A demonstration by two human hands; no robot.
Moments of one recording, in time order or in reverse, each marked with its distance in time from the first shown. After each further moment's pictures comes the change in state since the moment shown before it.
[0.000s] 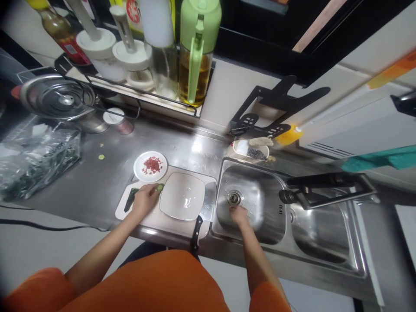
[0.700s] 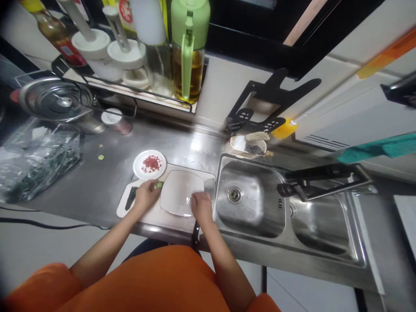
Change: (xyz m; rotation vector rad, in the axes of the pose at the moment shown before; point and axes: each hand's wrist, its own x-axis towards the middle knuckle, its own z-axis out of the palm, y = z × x) left_hand 0.006 0.005 -0.001 0.001 0.009 -0.117; right_hand -0.081 -0.124 0.009 0.400 0.221 -0.625
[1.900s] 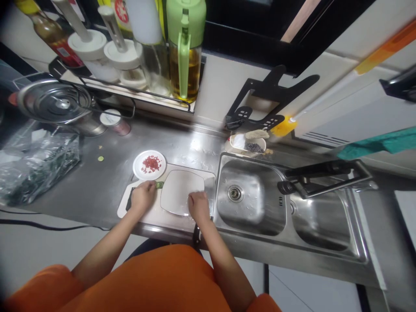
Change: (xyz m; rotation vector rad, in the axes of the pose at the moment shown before) left_hand -0.003 0.003 -0.012 0.196 0.014 -0.022; right_hand 0.002 -0.005 0.009 -0.026 -0.059 -0.044
